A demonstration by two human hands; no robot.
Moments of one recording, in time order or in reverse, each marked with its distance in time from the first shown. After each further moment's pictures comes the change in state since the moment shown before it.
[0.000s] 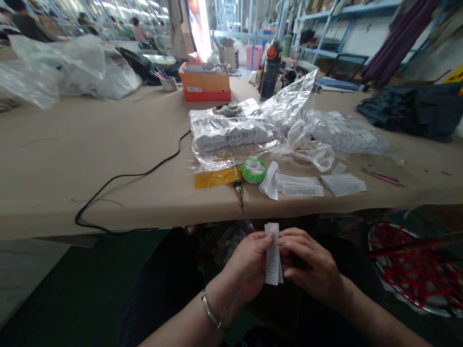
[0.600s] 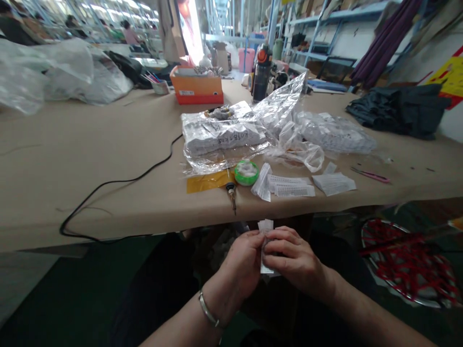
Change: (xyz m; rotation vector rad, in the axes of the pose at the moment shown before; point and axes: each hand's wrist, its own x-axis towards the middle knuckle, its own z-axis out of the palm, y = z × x) left_hand 0.011 0.003 0.008 -0.027 0.051 0.062; right_hand 0.010 0.007 0.007 -0.269 -0.071 -0.221
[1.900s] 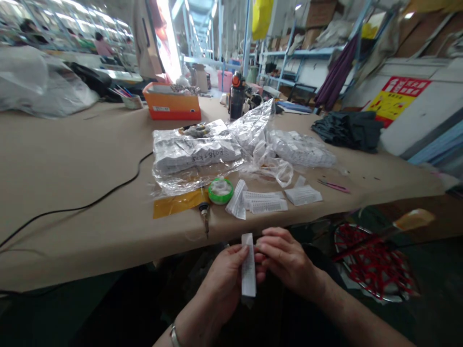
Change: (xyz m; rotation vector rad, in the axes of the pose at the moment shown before) left_hand 0.011 0.003 0.008 0.128 -0.030 -0.060; right_hand -0.009 0.028 -0.035 -0.218 0.018 0.117
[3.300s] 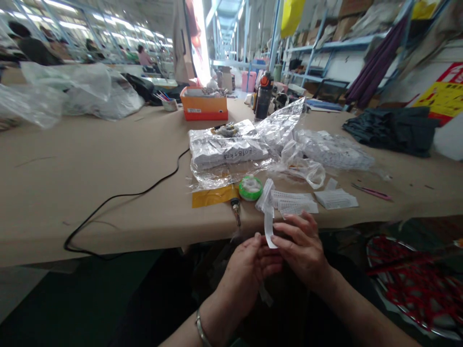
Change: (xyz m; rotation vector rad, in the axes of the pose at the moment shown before) left_hand -0.012 0.007 -0.018 -0.012 -0.017 0.160; right_hand 0.032 -0.018 0.026 -0.156 0.185 -0.004
